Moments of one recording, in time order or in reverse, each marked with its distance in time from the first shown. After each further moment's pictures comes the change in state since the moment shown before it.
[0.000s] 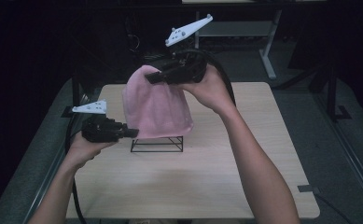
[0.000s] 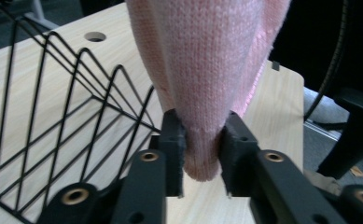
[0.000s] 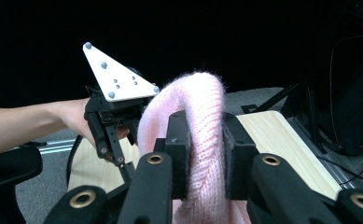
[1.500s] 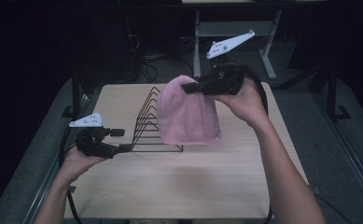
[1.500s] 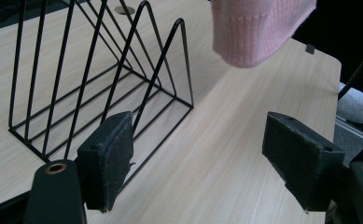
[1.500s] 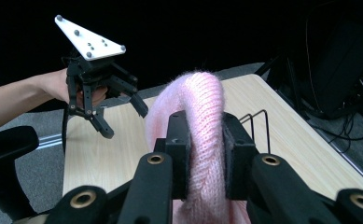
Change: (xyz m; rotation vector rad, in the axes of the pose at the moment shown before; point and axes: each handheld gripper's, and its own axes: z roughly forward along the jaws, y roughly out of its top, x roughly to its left) left arm -0.009 -0.035 -0.006 0.033 0.116 -0.032; right arm -0.007 -0.056 -0.056 0.035 -0.075 0.080
